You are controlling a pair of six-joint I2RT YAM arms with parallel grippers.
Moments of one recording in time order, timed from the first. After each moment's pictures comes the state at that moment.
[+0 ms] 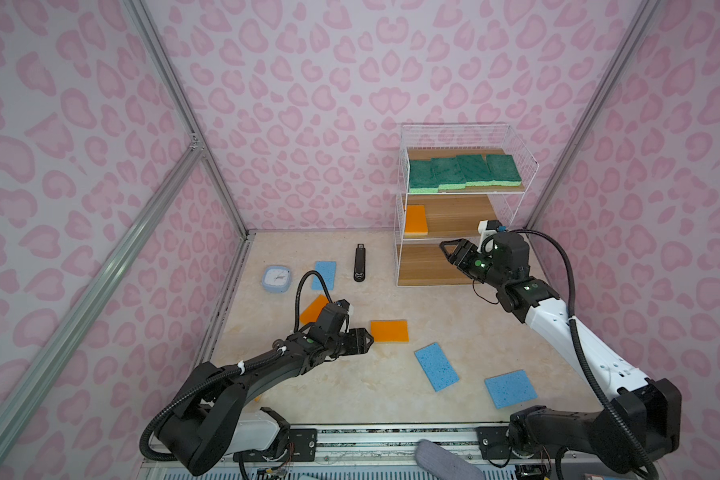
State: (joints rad) left arm -0.60 1.34 0.57 -0.09 0.25 -0.65; right arm 0.29 1.27 1.07 -0.17 -0.24 0.83
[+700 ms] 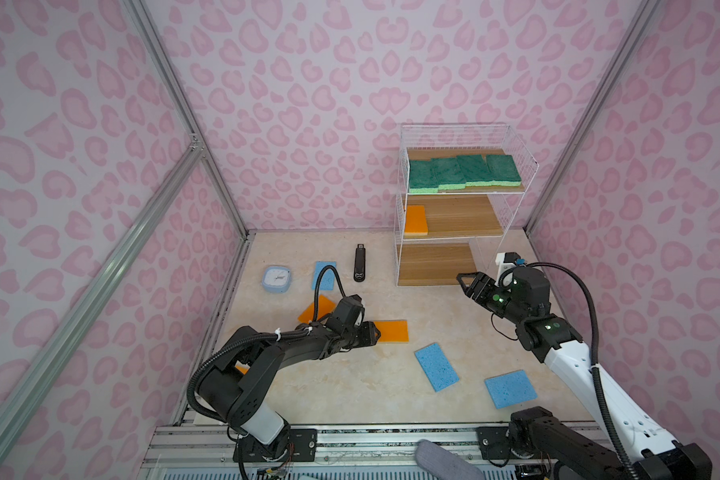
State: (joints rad) left arm -0.63 1.60 0.68 0.02 0.23 -0.69; right arm 0.22 1.00 0.79 -0.23 -0.25 0.77
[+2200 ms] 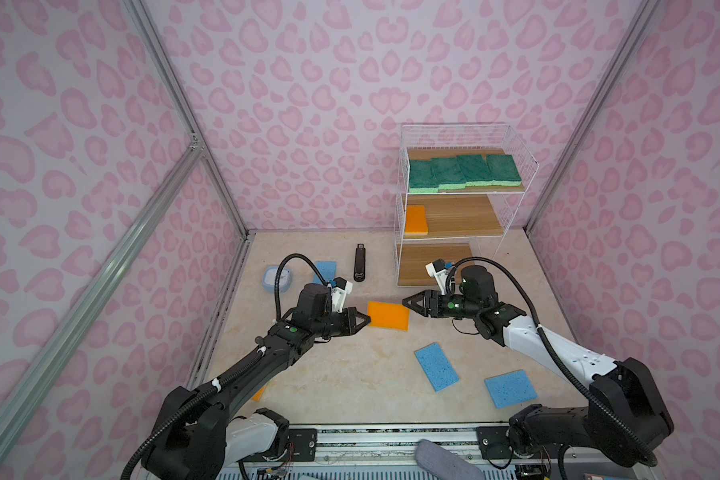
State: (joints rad) left arm -0.45 1.20 0.67 -0.10 0.60 -0.62; right arm 0.46 1.35 0.82 0.02 -0.69 0.64
